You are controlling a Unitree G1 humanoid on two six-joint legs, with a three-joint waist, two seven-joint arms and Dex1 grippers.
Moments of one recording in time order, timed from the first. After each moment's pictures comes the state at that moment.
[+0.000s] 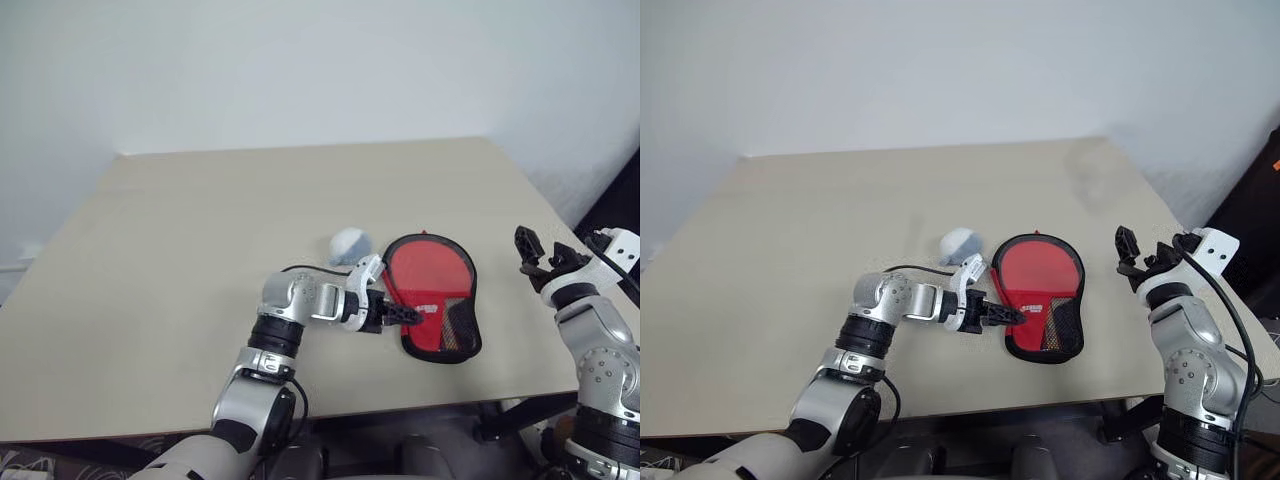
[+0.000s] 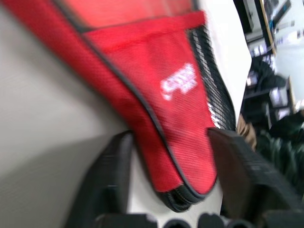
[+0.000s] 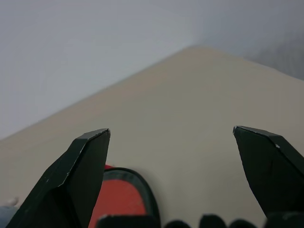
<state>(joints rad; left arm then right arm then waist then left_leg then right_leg) -0.71 -0.06 0.03 0.43 -0.49 1.37 -0.52 -0.18 -0.31 -0.48 -0.22 0.64 0.59 0.03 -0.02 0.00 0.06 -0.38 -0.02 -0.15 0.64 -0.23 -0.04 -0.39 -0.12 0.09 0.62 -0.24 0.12</state>
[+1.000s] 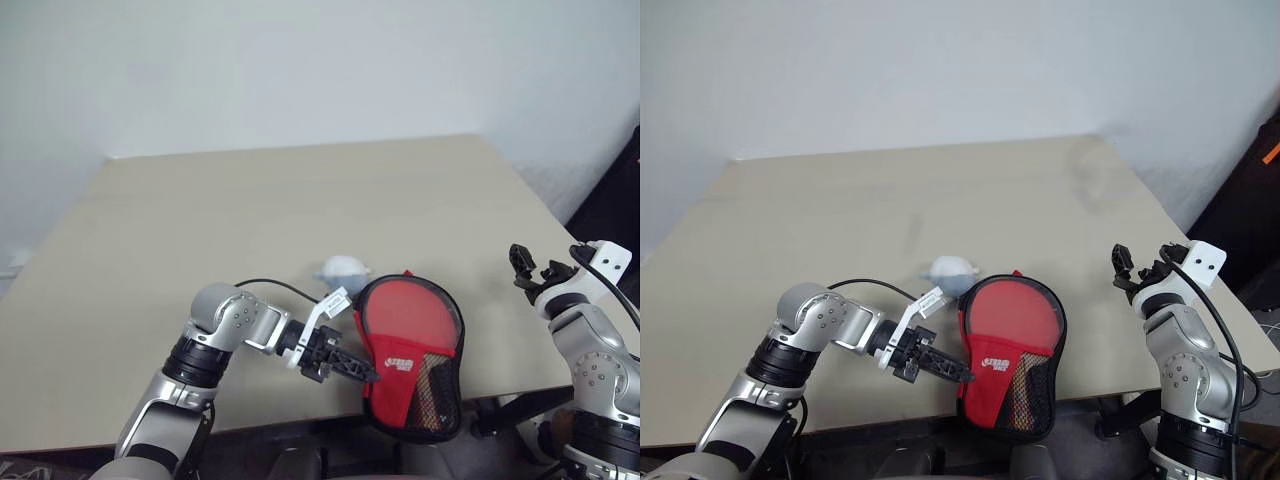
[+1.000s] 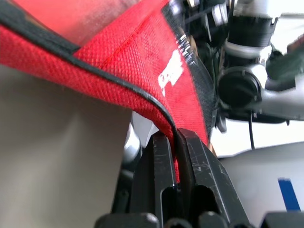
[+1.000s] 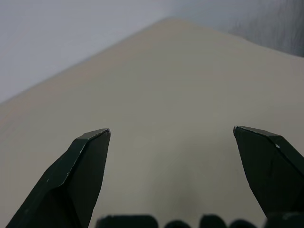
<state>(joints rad) -0.50 0.47 -0.27 -0.05 -0.85 1.61 -0.92 -0.14 -0.31 -0.45 -0.24 0.63 0.68 0.01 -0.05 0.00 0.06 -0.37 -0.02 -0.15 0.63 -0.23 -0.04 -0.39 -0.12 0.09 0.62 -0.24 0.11</state>
